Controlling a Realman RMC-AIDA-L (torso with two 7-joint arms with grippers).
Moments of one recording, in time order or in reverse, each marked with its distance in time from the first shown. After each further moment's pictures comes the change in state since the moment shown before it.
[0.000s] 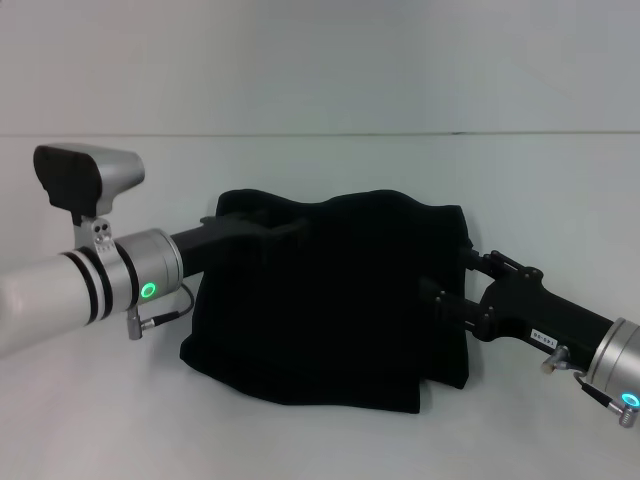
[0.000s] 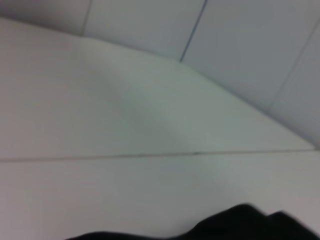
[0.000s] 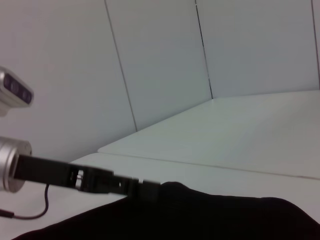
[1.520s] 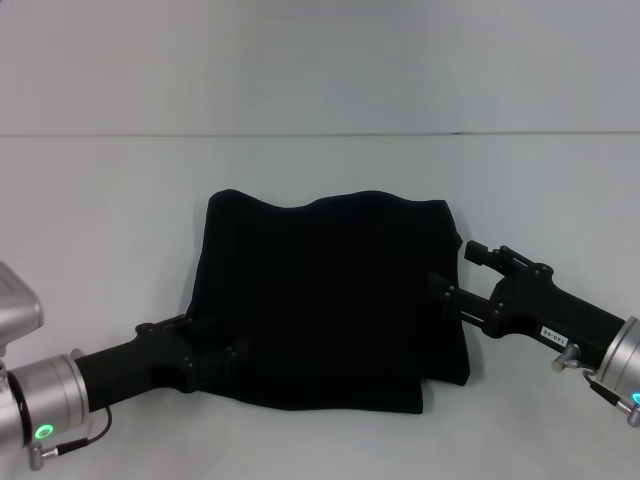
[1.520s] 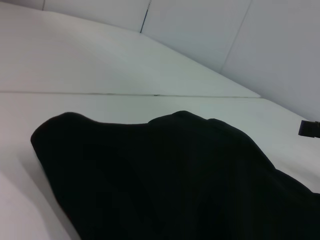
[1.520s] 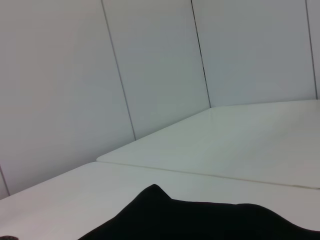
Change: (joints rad) left arm 0.293 0.036 -0.027 0.060 0.102 0.321 0.204; right arm -0.014 -0.005 0.008 -0.011 0.007 -0.031 0.000
